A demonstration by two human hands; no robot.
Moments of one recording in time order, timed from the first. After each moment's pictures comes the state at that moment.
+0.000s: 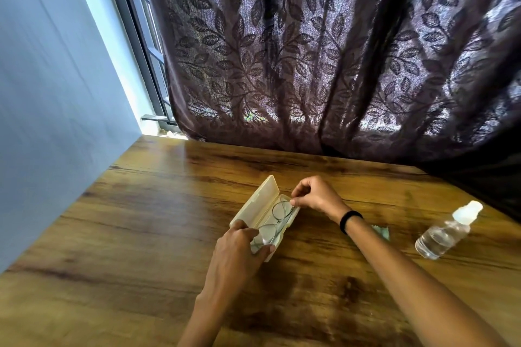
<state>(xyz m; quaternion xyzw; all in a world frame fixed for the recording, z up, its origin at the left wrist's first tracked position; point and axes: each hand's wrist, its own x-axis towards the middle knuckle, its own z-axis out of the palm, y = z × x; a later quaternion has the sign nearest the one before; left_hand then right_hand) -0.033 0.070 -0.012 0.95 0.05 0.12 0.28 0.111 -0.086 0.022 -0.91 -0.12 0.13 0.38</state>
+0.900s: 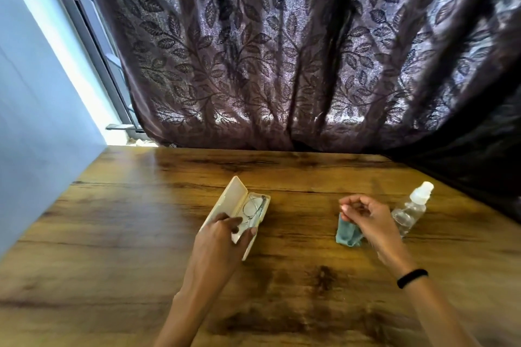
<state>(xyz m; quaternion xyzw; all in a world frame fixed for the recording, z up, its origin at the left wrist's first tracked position) -0.021 0.060 0.006 0.95 0.02 0.13 0.28 0.044 -0.209 0.014 -0.78 0.03 -0.03 0.63</state>
